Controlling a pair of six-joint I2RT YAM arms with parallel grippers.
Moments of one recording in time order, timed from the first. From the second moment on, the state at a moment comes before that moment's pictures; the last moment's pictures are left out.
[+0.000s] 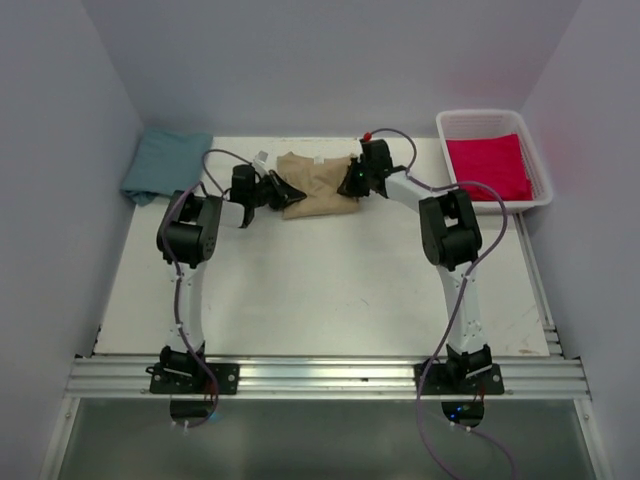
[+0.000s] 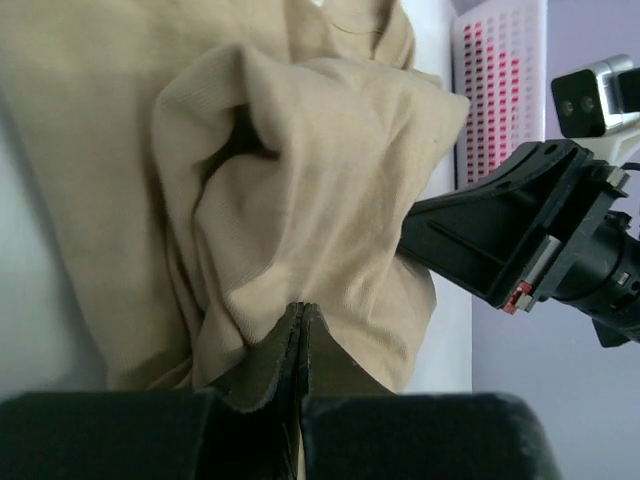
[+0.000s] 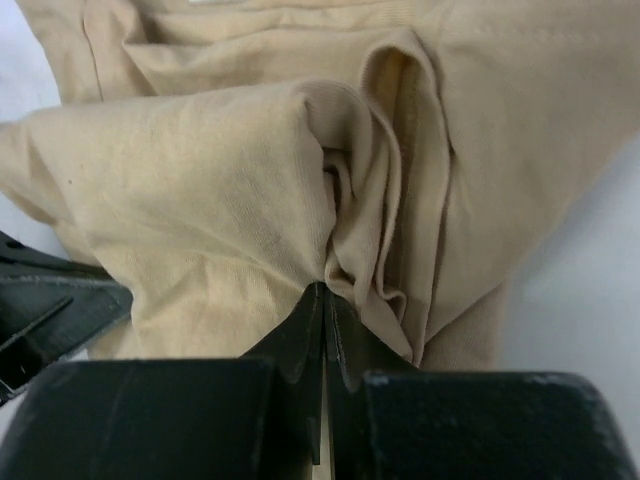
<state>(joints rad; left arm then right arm) -0.19 2.34 1.35 0.60 0.64 -0.94 0.34 2.39 1.84 -0.20 -0.23 0.59</state>
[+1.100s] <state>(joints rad) -0.64 1.19 0.58 0.11 0.19 -0.83 0.54 1.59 1.09 -0.56 0.11 0.51</state>
